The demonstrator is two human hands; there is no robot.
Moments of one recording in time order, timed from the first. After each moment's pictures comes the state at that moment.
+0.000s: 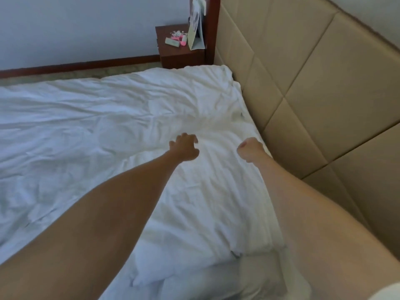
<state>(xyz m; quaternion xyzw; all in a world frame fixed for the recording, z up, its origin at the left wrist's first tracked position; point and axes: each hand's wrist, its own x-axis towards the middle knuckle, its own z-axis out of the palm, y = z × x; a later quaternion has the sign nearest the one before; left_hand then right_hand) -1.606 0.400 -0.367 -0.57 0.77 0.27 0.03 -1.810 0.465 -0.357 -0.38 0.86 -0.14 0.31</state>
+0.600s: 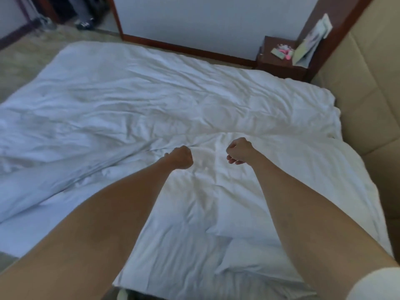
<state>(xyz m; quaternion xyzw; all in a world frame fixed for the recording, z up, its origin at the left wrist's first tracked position) -1.199 0.557 -0.381 -0.71 0.62 0.33 0.01 -1.408 0.522 -0.329 -0.57 0.70 -0.05 0.41</state>
